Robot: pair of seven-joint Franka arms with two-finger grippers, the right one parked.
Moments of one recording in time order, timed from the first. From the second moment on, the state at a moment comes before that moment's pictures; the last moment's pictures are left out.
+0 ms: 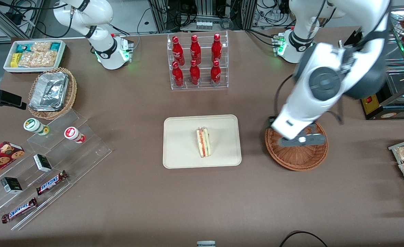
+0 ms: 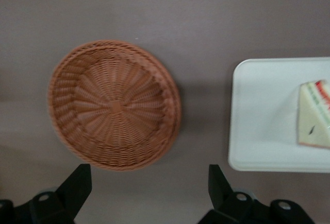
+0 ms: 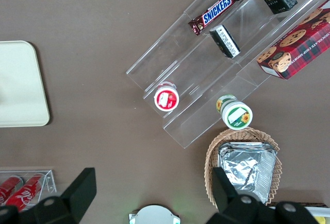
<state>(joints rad) -0.19 0.24 -0.19 -1.57 0.09 1.69 -0.37</state>
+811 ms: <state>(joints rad) 0.06 -0.01 -0.12 -1.65 0.09 1.53 0.21</state>
